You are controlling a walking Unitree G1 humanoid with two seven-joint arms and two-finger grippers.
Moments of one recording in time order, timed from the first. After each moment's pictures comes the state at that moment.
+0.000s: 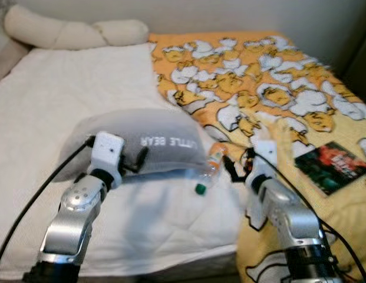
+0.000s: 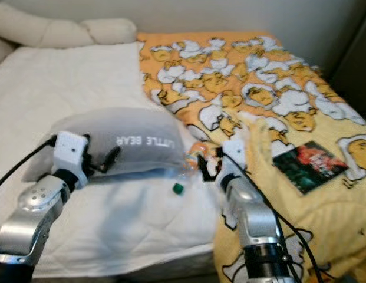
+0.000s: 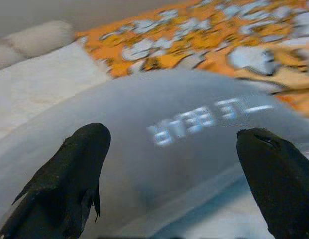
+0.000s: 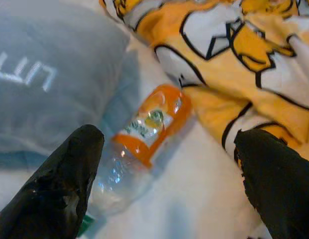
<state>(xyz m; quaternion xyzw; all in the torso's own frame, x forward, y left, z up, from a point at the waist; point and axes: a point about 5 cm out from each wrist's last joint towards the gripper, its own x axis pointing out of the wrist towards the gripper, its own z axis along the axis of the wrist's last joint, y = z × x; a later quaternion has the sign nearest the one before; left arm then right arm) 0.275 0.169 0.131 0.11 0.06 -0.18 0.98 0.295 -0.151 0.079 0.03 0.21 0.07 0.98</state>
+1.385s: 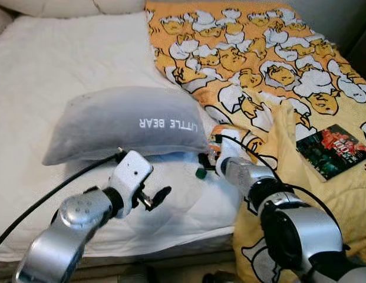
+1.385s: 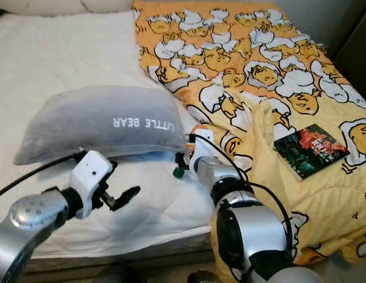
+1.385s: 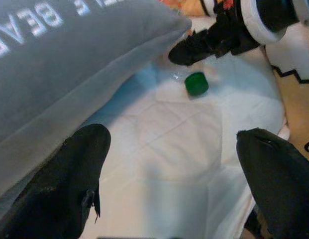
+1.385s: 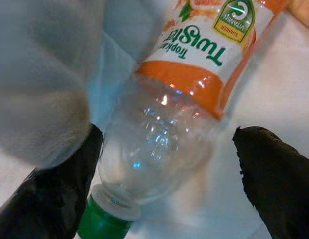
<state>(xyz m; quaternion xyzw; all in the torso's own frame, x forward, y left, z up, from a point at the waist) 0.221 0.144 0.141 0.18 0.20 -0.30 0.92 0.357 -0.093 0.065 0.08 0.34 0.08 0.93</state>
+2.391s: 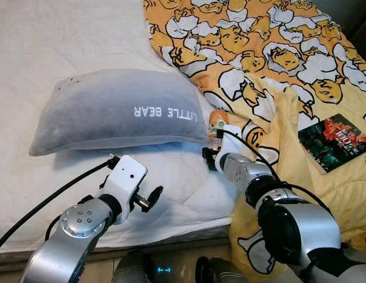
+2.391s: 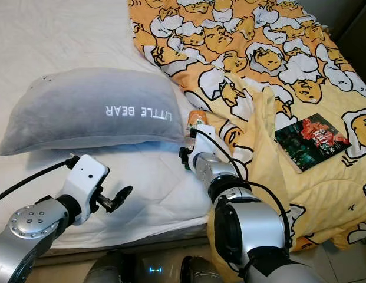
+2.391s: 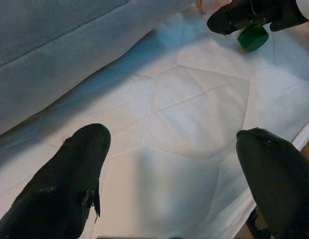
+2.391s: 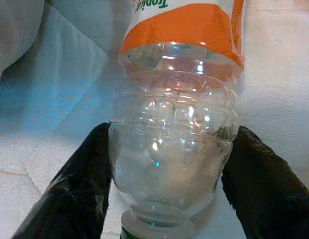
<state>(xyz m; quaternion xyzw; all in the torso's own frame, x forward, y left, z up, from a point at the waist) 0.217 0.147 0.141 0.17 0.21 -0.23 0.93 0.362 -0.091 0.072 0.09 0.32 0.05 0.94</state>
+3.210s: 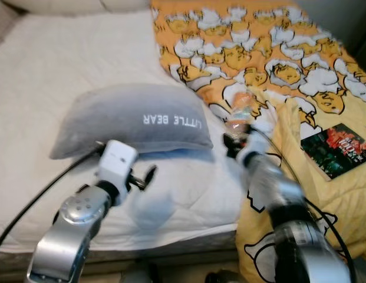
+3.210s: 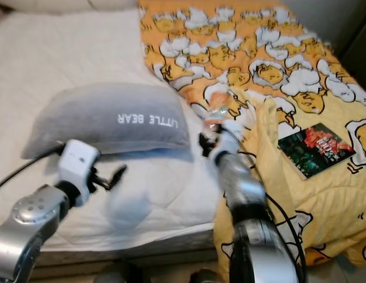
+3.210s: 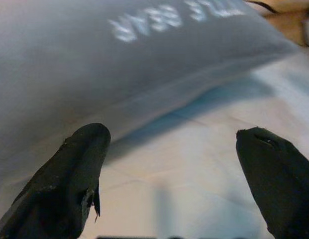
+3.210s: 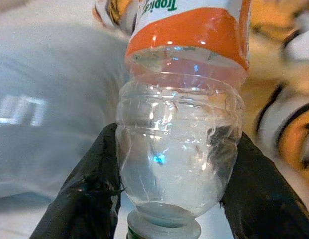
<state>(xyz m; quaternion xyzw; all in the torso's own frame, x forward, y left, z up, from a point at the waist) 0.243 0.161 0.144 0.12 0.15 -0.14 0.97 0.340 -0.146 0.099 0.15 0.15 0.07 0.97</state>
